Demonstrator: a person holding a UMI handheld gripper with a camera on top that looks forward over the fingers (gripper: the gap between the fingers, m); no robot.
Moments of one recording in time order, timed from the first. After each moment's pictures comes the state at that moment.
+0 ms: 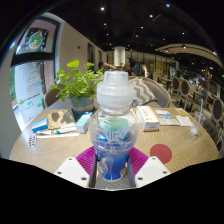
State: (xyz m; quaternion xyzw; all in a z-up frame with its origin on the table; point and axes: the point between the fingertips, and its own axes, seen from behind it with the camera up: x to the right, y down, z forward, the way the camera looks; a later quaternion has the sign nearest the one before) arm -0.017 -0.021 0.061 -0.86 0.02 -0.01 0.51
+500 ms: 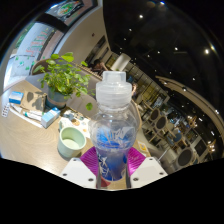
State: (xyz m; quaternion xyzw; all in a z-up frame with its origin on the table) arm 0.094 0.003 0.168 -0.82 -0.11 -0.27 0.49
